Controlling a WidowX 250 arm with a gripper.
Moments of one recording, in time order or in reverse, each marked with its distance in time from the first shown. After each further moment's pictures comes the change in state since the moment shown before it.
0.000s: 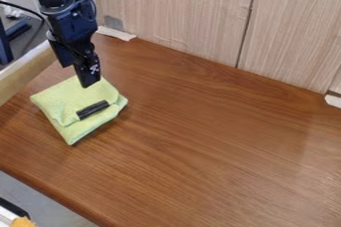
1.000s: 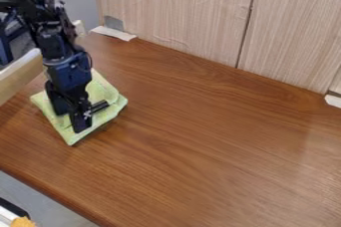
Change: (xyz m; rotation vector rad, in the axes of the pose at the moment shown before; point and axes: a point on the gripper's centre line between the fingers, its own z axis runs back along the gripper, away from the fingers) arm -0.039 -0.007 -0.072 -0.126 0.162 0.036
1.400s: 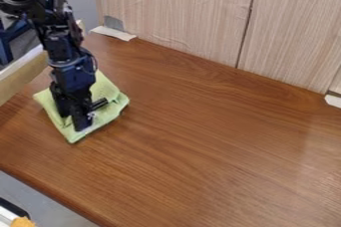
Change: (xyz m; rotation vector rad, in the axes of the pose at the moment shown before) arm 0.008 0.005 -0.007 0.015 0.012 -0.005
